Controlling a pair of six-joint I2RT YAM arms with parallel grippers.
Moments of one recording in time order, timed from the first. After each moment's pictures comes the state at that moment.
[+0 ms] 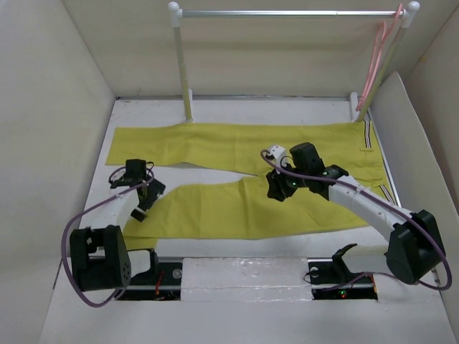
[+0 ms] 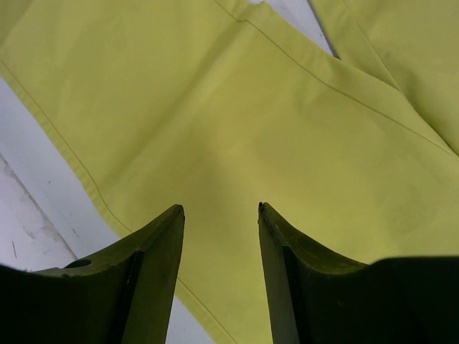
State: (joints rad) left arm 0.07 1.21 0.64 -0.61 -0.20 -0.93; right arm 0.53 1.29 0.87 -0.43 -0.39 -0.14
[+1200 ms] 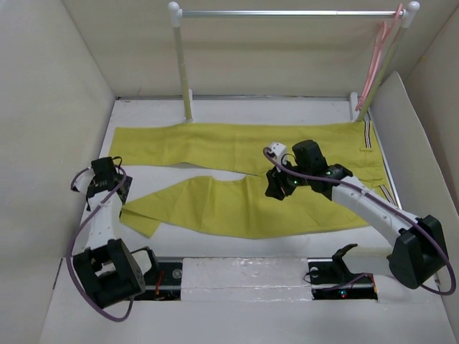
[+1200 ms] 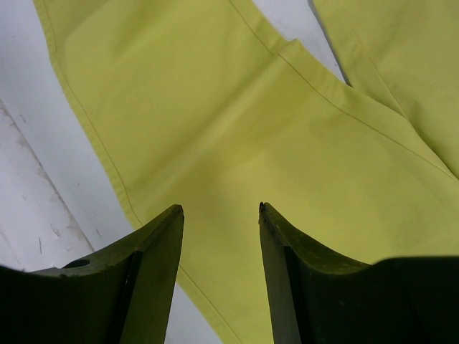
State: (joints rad) left arm 0.33 1.07 0.71 -0.63 -0.31 -0.95; right arm 0.53 1.25 0.90 -0.44 -0.45 -0.14
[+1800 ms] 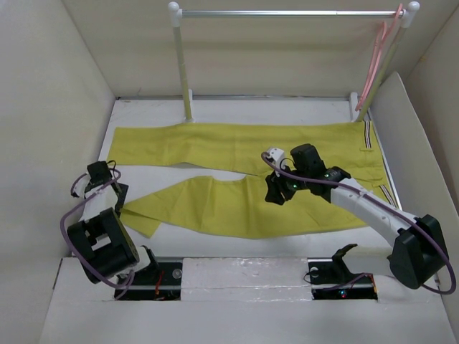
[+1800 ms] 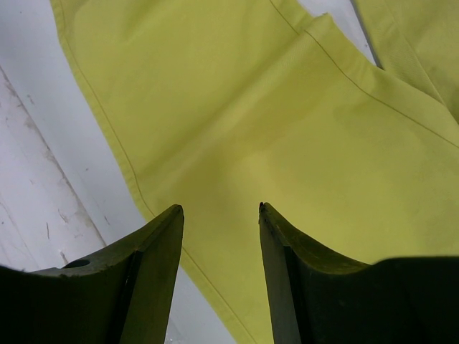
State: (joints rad) left arm 0.47 1.30 0.68 -0.49 -0.26 -0.91; right arm 0.55 1.25 0.87 -0.45 -0.47 -0.14
